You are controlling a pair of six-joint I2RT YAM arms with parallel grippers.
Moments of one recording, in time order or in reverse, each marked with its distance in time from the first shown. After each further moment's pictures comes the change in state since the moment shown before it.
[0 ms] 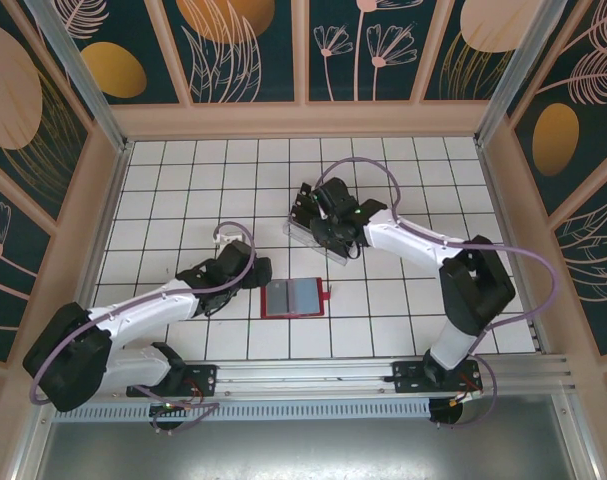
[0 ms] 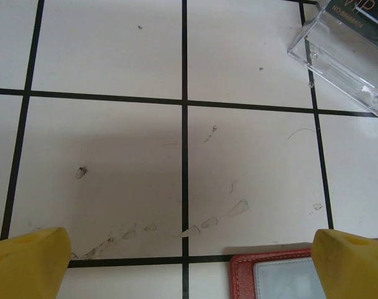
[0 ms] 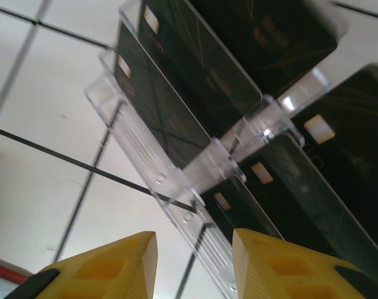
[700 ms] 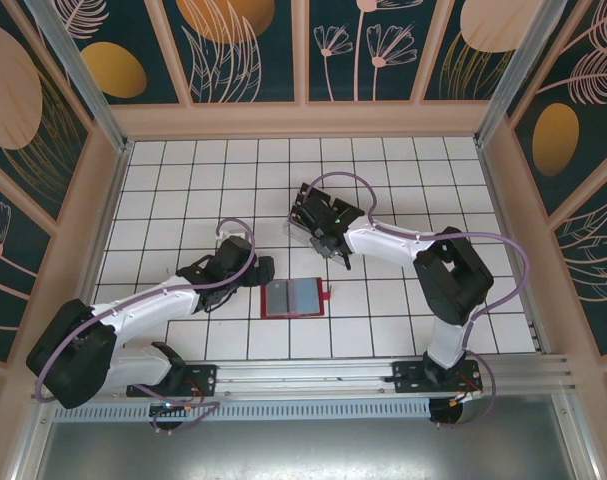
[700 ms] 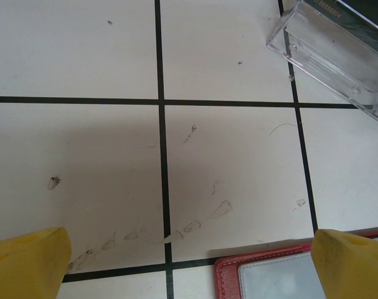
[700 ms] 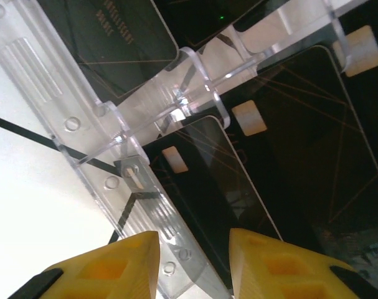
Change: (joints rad) left arm 0.034 0.019 0.009 0.032 0.085 0.047; right arm 0.072 0.110 0.001 -0.082 0.268 -0.094
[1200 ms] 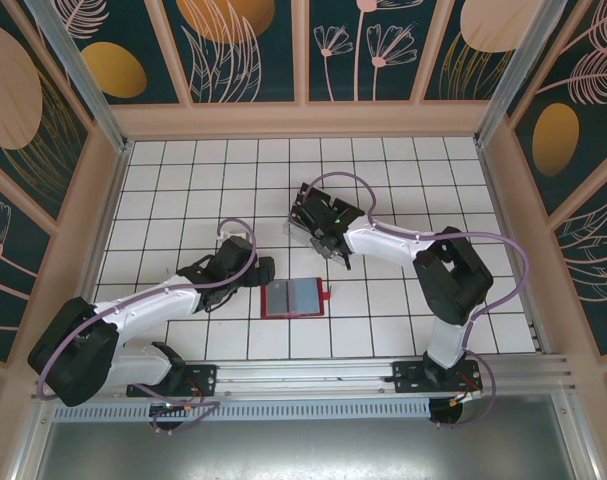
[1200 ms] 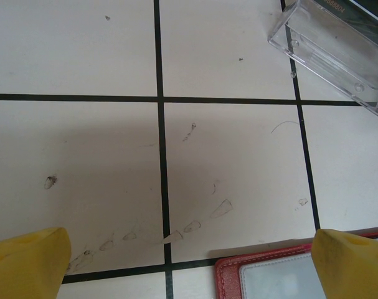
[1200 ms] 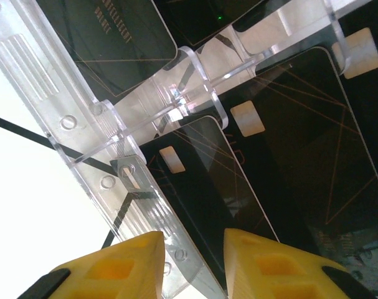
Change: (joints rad) left arm 0.000 0.013 0.000 0.005 0.004 0.001; right arm 0.000 0.002 0.000 0.000 -0.005 -0.014
